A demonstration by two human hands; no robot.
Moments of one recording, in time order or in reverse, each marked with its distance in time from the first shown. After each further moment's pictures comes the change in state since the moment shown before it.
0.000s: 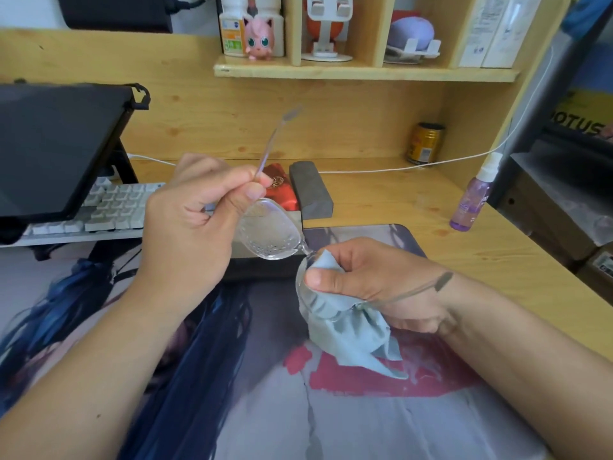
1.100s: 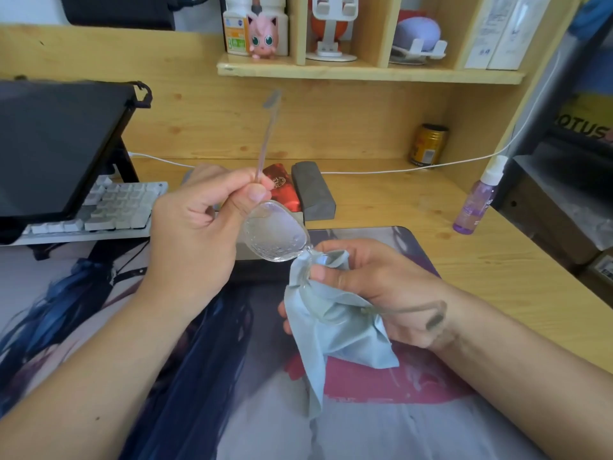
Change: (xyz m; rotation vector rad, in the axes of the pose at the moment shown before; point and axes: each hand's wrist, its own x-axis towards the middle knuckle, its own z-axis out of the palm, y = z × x) left_hand -0.003 -0.003 0.005 -0.109 0.030 -0.142; right_hand -0.001 -0.001 0.014 0.219 0.030 -0.097
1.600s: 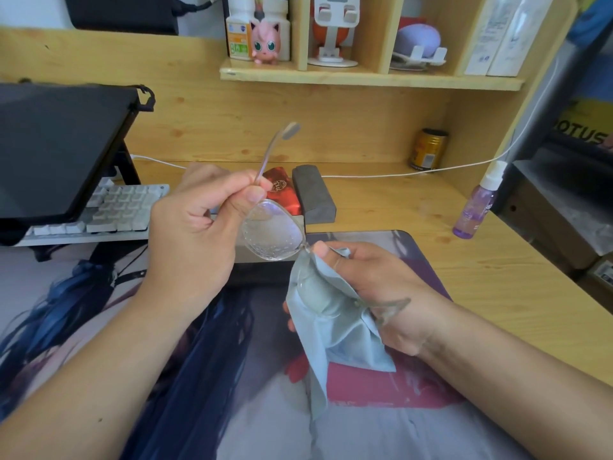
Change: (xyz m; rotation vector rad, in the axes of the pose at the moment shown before) left_hand 0.001 0.000 -0.001 0.025 0.026 0.039; right_hand 0.003 0.001 0.009 0.066 0.217 0.029
